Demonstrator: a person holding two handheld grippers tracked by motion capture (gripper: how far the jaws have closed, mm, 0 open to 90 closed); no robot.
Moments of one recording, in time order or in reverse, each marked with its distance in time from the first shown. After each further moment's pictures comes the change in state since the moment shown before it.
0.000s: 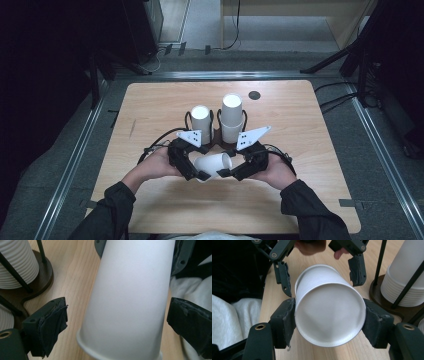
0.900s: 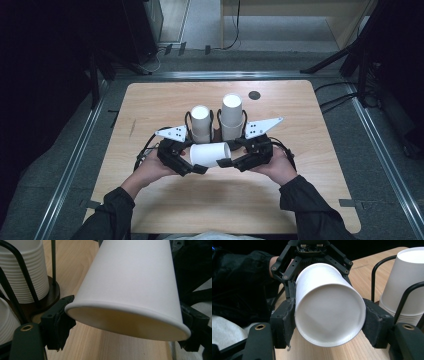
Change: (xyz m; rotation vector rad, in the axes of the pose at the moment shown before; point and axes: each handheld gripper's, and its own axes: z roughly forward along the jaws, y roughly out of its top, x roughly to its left) left arm -0.005 -0.019 -0.022 -0.247 0.015 -0.035; right arm -0.006 0.013 -0.018 -0.181 0.053 0.038
